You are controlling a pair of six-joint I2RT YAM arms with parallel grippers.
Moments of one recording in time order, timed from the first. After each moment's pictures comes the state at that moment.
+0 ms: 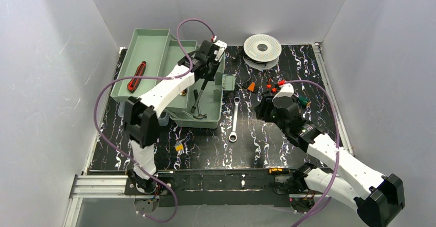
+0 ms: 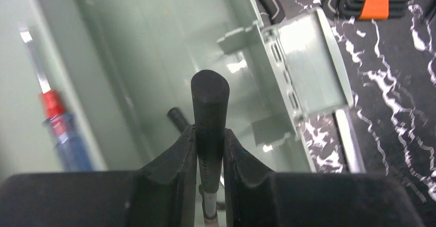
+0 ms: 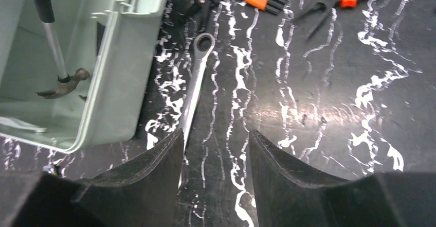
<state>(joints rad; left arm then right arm) -0.62 1.84 1.74 -0.66 -0.27 0.03 0.68 0.89 0.66 -0.25 0.29 0.52</state>
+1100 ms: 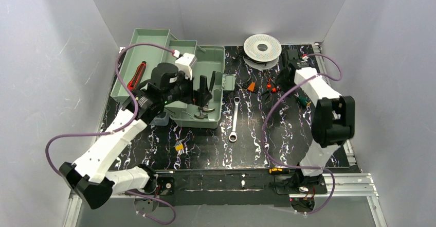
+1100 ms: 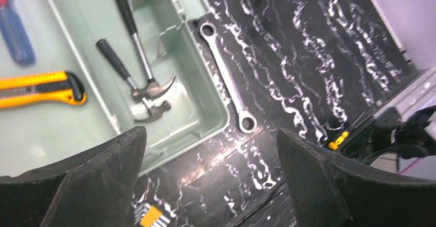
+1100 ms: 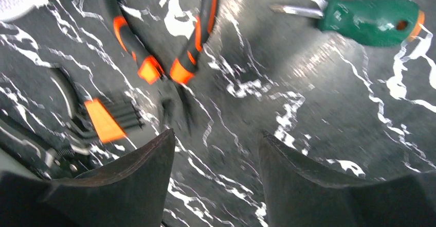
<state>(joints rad) -0.62 1.15 1.29 -0.67 0.09 -0.26 0.17 1.77 1.40 -0.77 0.26 0.89</state>
